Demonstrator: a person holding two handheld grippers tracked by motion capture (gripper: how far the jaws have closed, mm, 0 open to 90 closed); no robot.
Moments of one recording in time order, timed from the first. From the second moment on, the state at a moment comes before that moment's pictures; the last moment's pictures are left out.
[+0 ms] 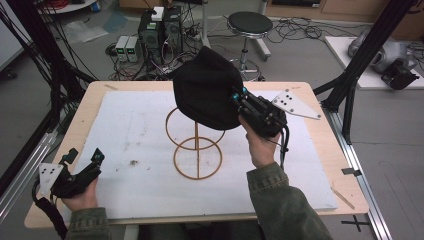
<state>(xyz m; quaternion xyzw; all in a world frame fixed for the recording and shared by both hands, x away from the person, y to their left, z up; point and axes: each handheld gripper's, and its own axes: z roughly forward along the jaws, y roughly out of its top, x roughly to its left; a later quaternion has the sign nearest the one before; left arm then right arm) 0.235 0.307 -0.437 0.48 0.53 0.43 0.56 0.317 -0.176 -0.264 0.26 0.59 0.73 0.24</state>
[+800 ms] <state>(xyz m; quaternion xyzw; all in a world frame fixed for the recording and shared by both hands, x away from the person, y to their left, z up) 0.235 0.308 -0.437 0.47 0.53 0.43 0.56 0.319 -0.143 -0.271 0.25 0.64 0.70 0.20</state>
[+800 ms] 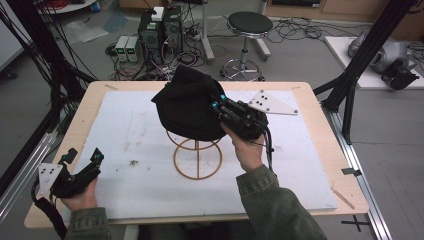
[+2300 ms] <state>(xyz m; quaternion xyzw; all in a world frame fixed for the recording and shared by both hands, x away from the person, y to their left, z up) 0.236 0.307 -0.437 0.48 0.53 0.43 0.55 0.306 -0.139 -0.297 0.28 0.65 0.68 0.18</state>
